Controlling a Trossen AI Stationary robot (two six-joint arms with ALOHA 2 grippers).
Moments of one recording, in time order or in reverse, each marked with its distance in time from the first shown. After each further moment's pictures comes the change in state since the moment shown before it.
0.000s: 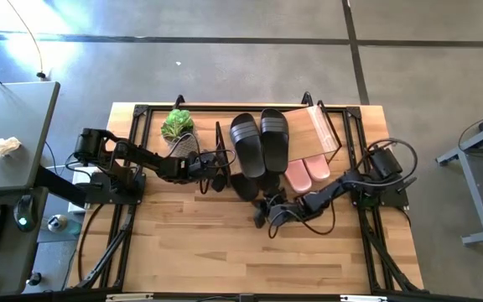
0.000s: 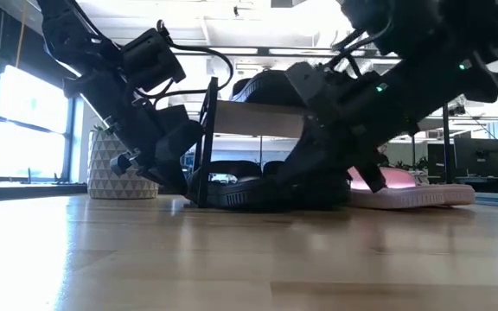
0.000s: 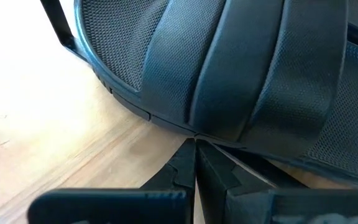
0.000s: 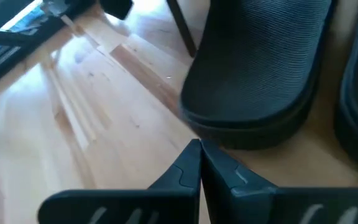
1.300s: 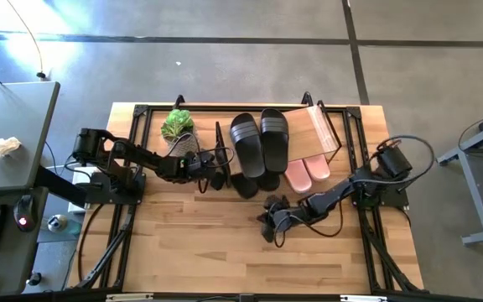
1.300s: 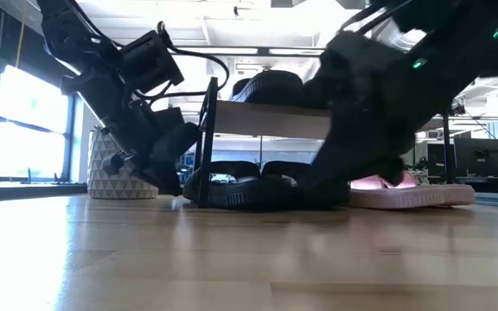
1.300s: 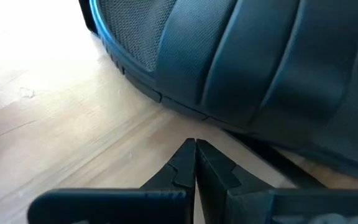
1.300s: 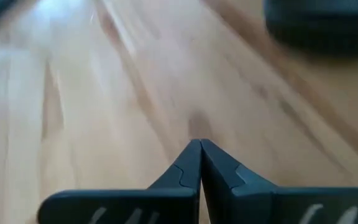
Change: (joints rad) left arm -0.001 -0.014 0.000 -0.064 -0.017 -0.070; right arm 0.052 -0.077 0.010 -0.160 -0.242 -0.056
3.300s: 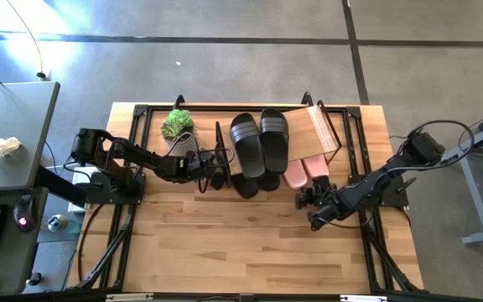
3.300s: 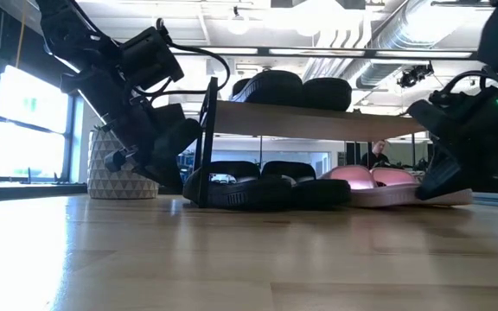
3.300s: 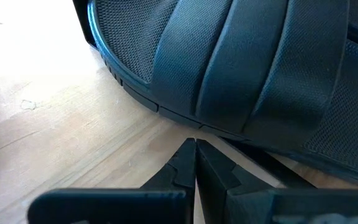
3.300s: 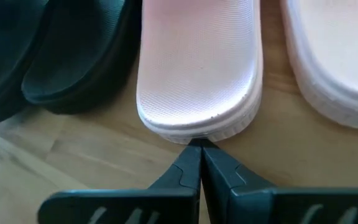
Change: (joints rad) left arm 0.000 -0.016 0.000 0.006 -0.007 0.029; right arm 0.114 -0.369 -0.344 -0.592 0.420 0.863
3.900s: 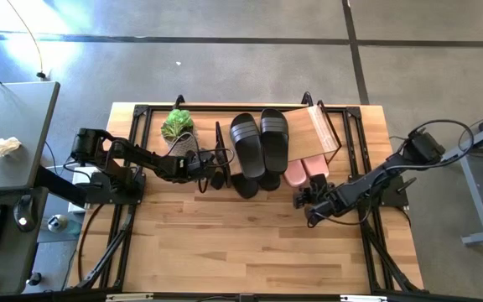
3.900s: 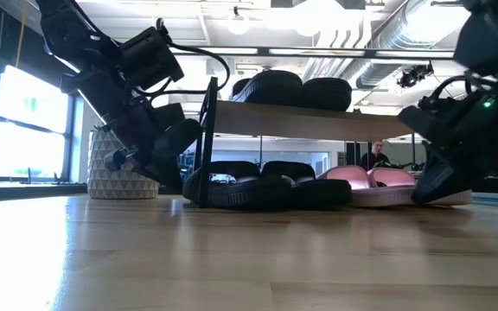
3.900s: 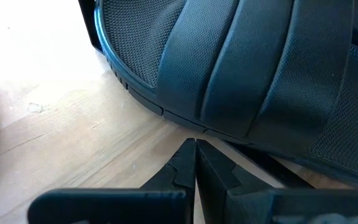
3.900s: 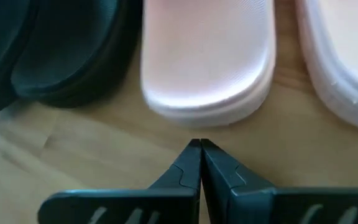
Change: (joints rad) left arm 0.000 0.000 0.000 0.000 -0.018 0.000; right arm -0.059 -0.002 0.001 0.046 -0.078 -0.086
